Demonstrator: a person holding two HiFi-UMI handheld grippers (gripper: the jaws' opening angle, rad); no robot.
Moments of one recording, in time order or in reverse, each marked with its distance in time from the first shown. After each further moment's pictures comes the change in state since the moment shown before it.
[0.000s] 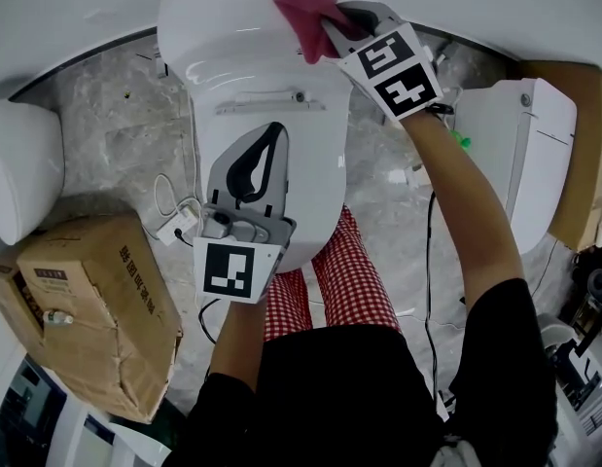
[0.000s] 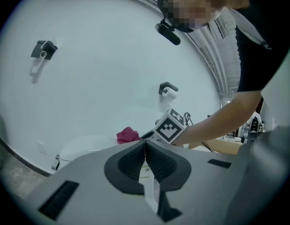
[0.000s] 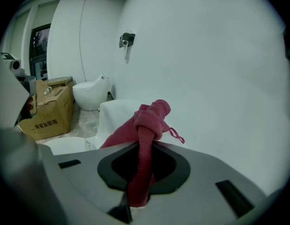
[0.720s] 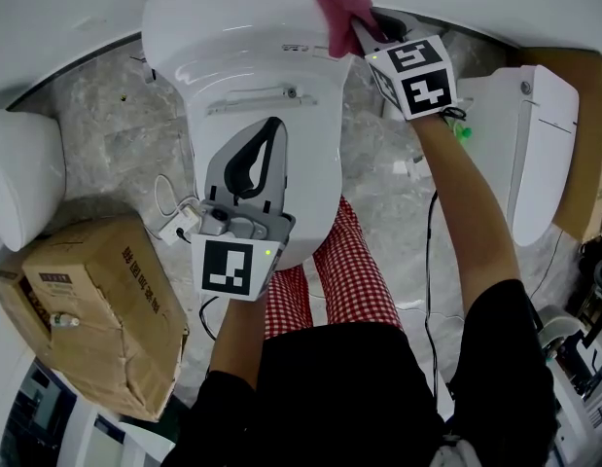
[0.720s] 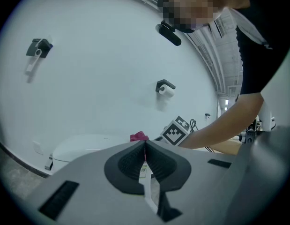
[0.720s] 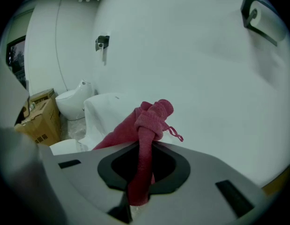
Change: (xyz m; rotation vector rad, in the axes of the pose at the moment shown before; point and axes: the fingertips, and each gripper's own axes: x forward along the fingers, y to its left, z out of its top) left arm 0.015 -0.015 -0.004 0.014 0.017 -0.026; right arm -0.024 -0.044 -0.068 0.220 0.018 -0.128
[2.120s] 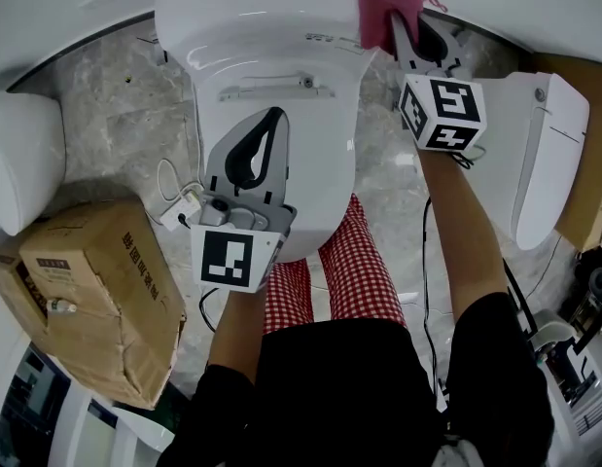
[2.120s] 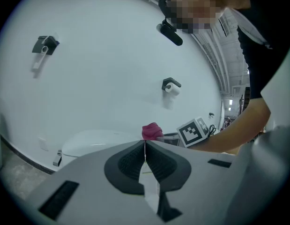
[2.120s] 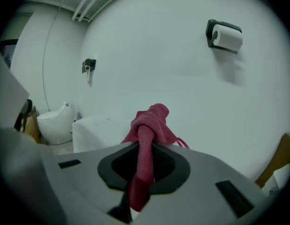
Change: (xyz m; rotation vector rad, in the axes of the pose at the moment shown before) left arm -0.007 0.030 -0.013 -0.025 0.021 0.039; right arm -0.030 -0.008 0.015 0.169 -0.285 -0.197
